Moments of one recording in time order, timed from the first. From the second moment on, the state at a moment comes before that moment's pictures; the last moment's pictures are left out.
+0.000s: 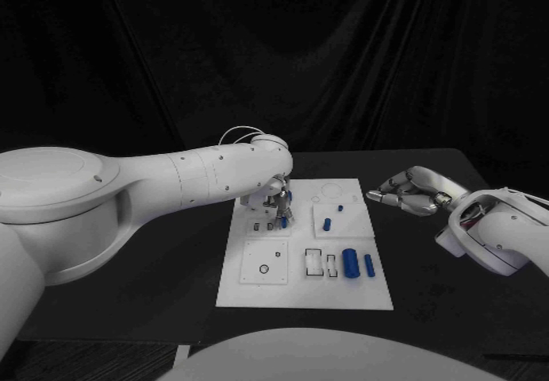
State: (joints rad) left arm 1.28 -0.34 -0.21 1.00 -0.98 0.48 -0.70; left_hand 1.22 0.17 -0.11 0.13 0.18 1.13 0.05 0.21 0.35 1.47 -0.02 1.57 1.31 1.46 -0.06 1.57 1.31 0.02 1.46 0.05 1.53 1.31; right arm 1.23 -0.96 -0.21 1.59 -1.10 -0.34 0.00; right_hand 1.16 0.11 -0.17 0.29 0.34 0.91 0.13 0.20 0.24 1.47 0.05 1.57 1.31 1.46 -0.02 1.57 1.31 0.06 1.42 0.10 1.30 1.31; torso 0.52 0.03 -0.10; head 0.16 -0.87
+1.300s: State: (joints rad) left arm 1.29 -0.43 -0.21 1.11 -0.98 0.43 -0.69; left_hand 1.27 0.15 -0.06 0.08 0.18 1.14 0.04 0.19 0.36 1.47 -0.02 1.57 1.31 1.47 -0.07 1.57 1.31 0.02 1.46 0.04 1.52 1.31; right arm 1.22 -0.97 -0.21 1.59 -1.10 -0.34 -0.01; right_hand 1.25 0.11 -0.18 0.28 0.36 0.91 0.13 0.21 0.24 1.47 0.05 1.57 1.31 1.46 -0.02 1.57 1.31 0.06 1.41 0.10 1.28 1.31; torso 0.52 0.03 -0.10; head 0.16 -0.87
